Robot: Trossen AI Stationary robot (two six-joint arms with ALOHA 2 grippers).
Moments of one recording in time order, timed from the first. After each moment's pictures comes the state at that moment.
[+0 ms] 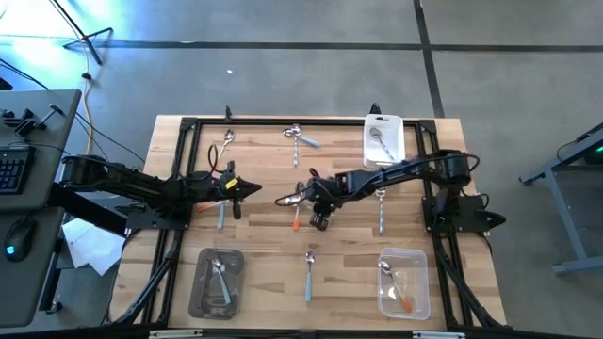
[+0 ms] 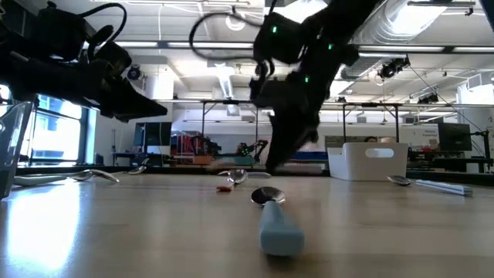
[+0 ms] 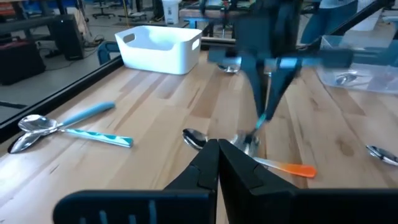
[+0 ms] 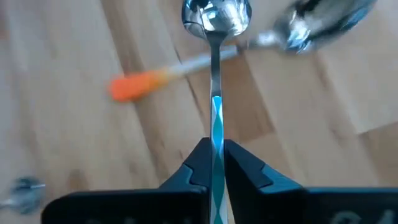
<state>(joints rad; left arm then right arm) 0.10 1.08 0.03 0.86 -0.12 -0.04 -0.04 1.87 1.16 -0.37 -0.04 0.37</state>
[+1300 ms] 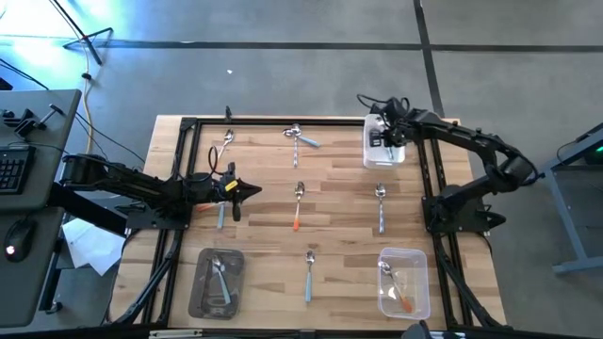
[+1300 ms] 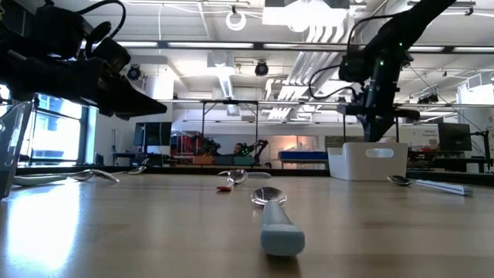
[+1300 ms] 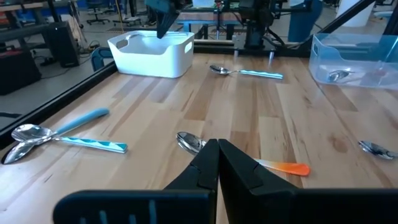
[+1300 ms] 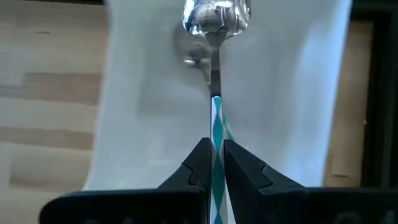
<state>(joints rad) 0.07 1.08 0.03 0.87 -0.13 -0.01 -0.86 1.40 0.90 -0.71 0.16 0.60</state>
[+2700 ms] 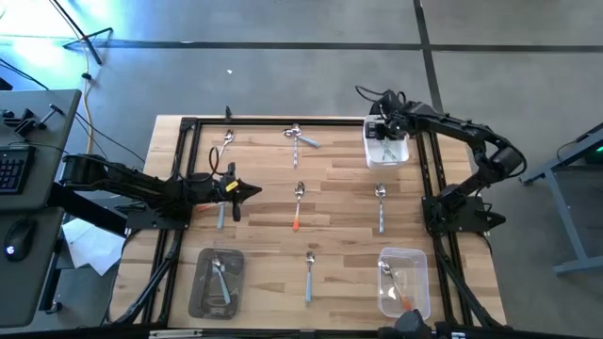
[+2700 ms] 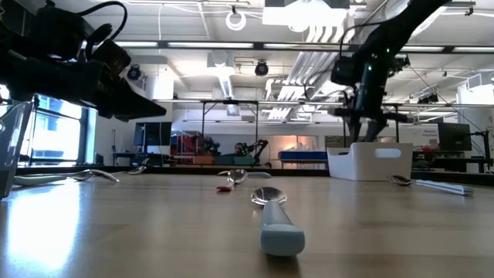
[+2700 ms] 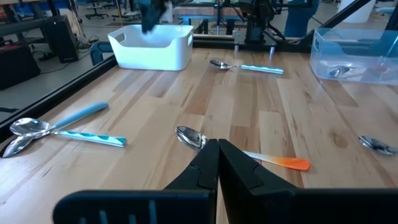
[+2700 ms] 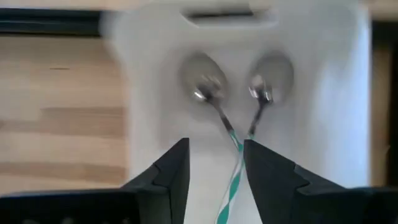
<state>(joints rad) 0.07 1.08 0.03 0.84 -0.13 -0.02 -0.88 1.51 1.01 -0.69 0.13 0.60</state>
